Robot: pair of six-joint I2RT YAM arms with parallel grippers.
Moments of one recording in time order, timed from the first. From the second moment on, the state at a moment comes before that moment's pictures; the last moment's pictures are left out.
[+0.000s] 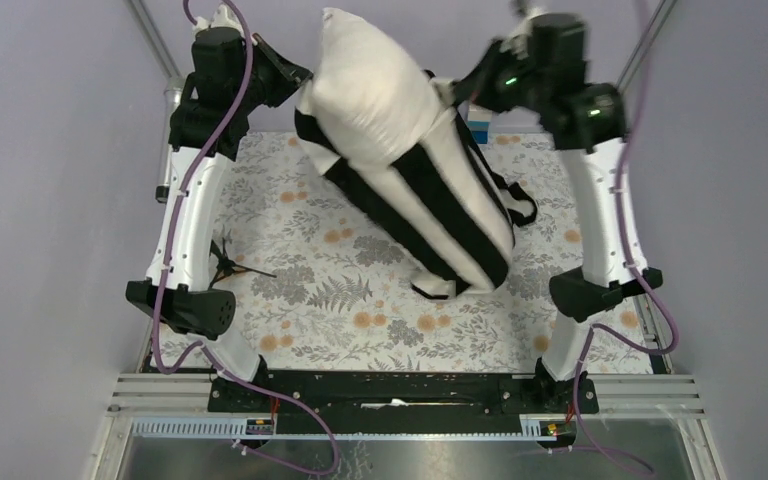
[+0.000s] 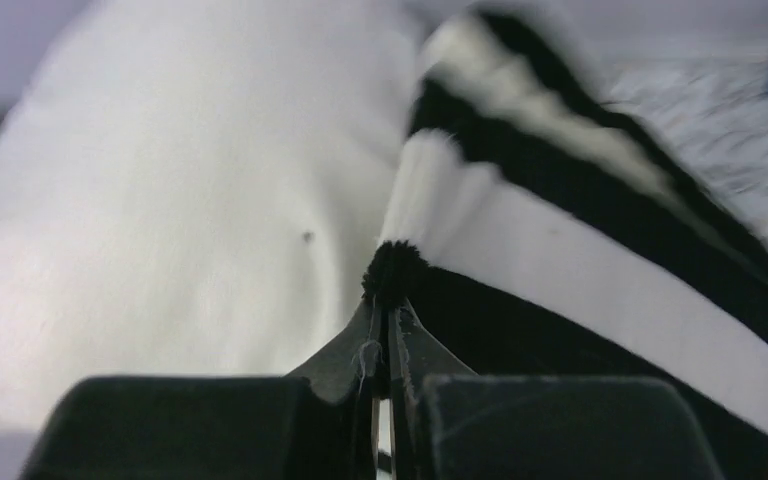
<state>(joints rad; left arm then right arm) -0.18 1.67 2.11 -0.66 0.12 -0.80 0.52 1.85 2.53 -1.13 -0.16 0.48</state>
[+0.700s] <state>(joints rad) -0.54 1.55 2.22 -0.54 0.19 -0.68 0.07 1.85 2.65 -1.03 -0.25 0.72</state>
